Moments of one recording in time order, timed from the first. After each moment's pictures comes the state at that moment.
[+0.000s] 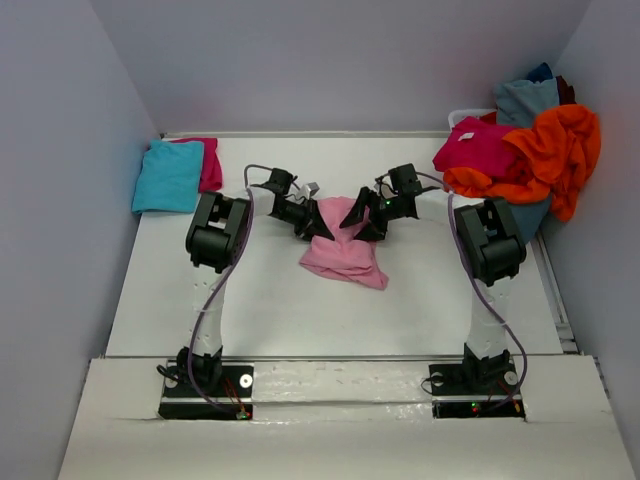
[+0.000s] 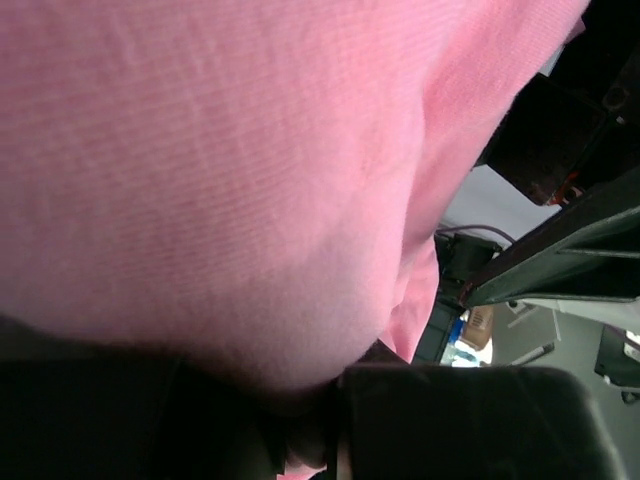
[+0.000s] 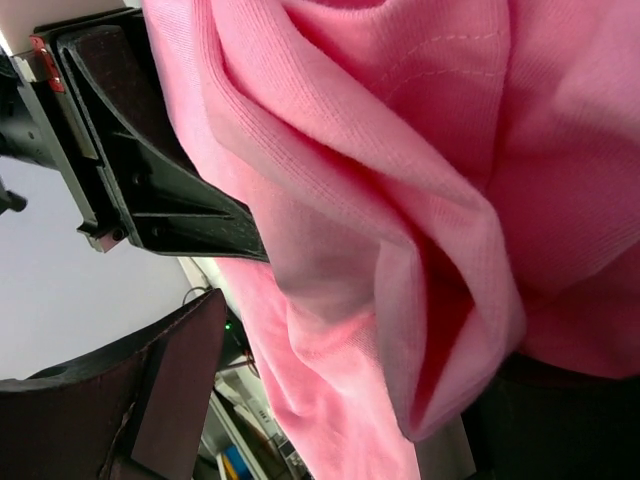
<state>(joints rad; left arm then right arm) -0.32 2.34 1.53 -0.37 1.05 -0.52 0.32 2.09 1.35 -0.24 -0.72 0.75</state>
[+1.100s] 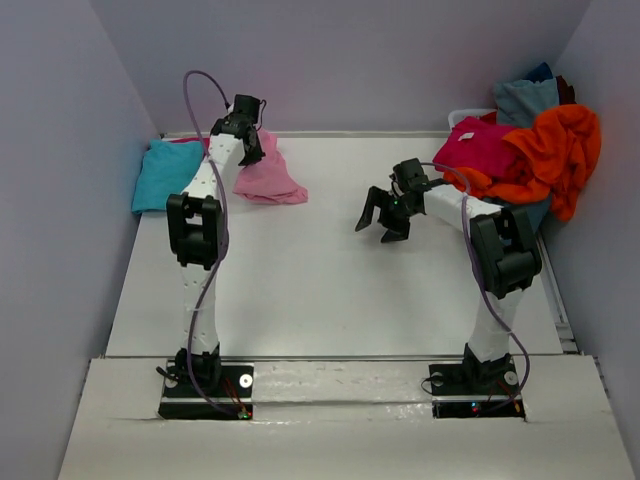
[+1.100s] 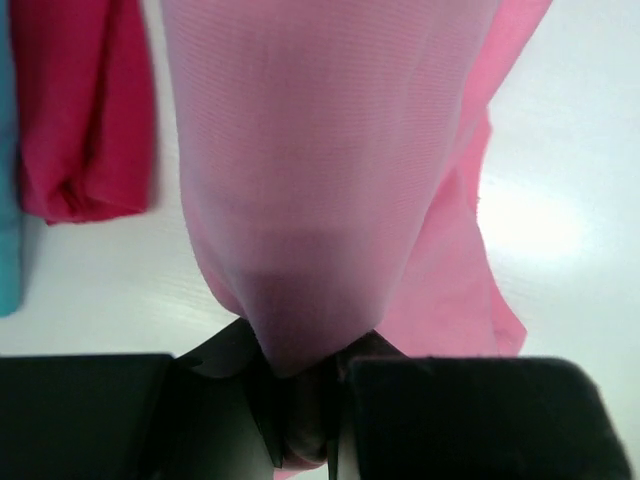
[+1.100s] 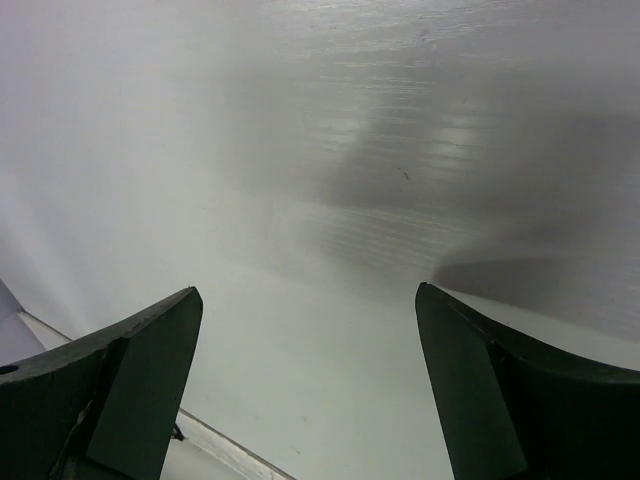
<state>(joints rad) -0.18 2.28 2.17 -0.80 -0.24 -0.39 0.32 1.95 1.35 -0.50 -0.39 0.60</state>
